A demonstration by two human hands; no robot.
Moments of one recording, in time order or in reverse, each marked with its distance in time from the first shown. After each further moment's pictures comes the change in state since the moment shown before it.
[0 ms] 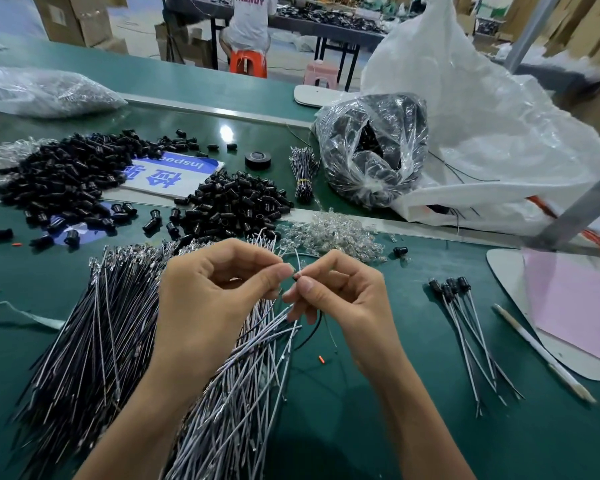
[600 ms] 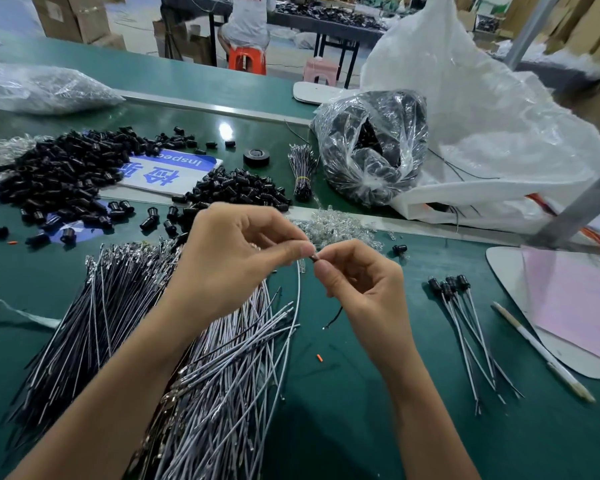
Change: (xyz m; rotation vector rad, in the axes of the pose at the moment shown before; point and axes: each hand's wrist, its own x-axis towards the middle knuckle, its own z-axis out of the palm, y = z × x) left_hand 0.038 0.015 0.006 0.275 -0.240 0.108; right_hand 0.004 -0.003 -0.011 -0.278 0.172 -0.113
